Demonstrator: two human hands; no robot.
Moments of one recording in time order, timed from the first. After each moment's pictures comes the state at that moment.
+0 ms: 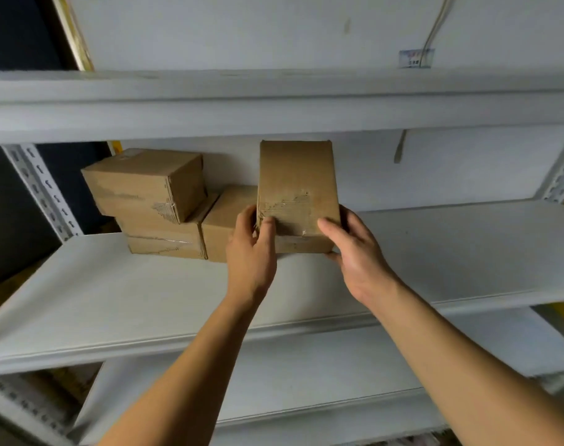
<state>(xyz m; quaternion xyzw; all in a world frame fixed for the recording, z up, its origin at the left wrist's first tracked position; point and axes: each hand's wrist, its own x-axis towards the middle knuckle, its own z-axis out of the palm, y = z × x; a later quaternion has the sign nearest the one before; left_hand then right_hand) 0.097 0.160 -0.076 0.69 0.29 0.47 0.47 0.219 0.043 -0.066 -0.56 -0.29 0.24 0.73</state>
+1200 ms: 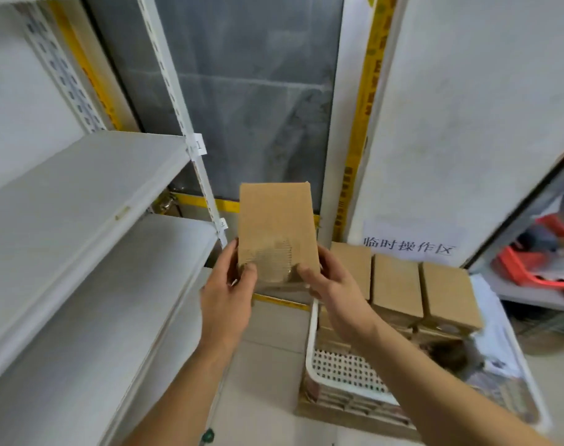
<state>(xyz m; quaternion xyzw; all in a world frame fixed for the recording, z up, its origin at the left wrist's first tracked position) 0.313 -0.355 -0.200 0.79 -0.09 0.01 0.61 0.260 -0.535 -0.214 -0.64 0.14 -0.06 0.75</state>
